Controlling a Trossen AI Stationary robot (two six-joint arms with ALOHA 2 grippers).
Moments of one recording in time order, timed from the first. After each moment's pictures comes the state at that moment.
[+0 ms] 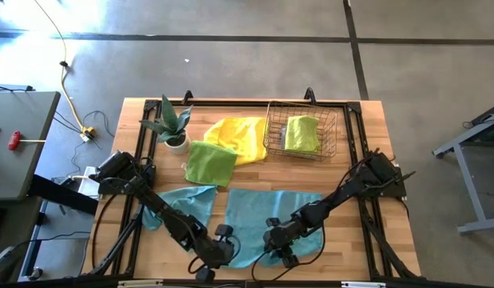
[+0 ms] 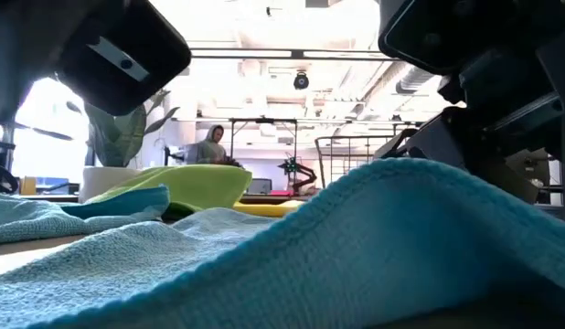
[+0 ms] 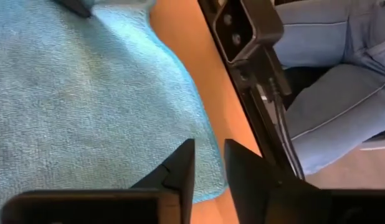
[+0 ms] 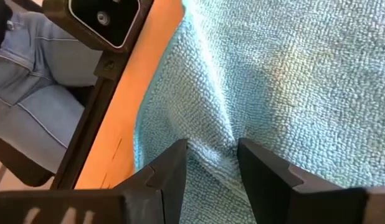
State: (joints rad) left arm -0.57 1.90 1.17 -0.16 -0.06 -0.38; right arm 0.55 1.97 1.04 0.09 -0.17 0.34
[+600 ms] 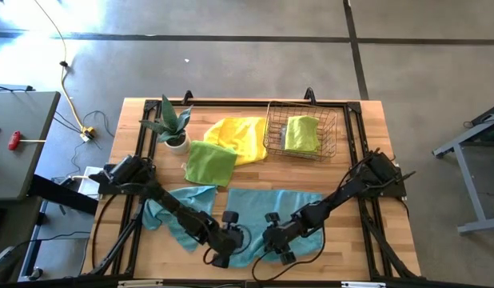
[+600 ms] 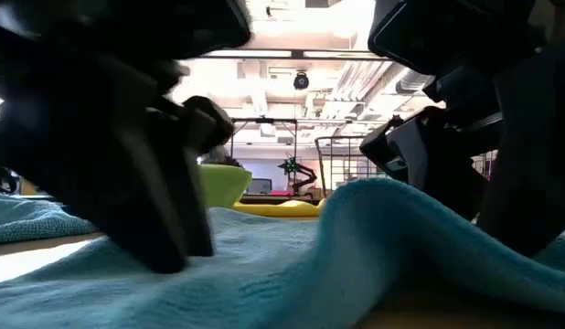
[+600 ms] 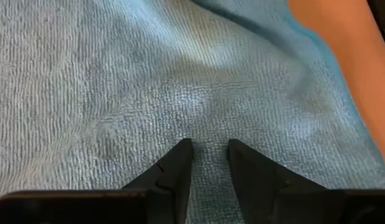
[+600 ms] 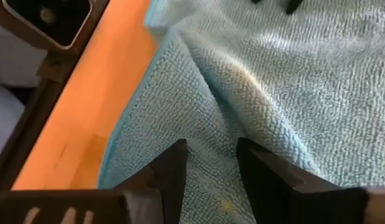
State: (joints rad) left arm -0.47 2.03 1.18 -0.17 -0.21 -0.36; right arm 0.55 1.97 1.04 0.05 0.00 0.27
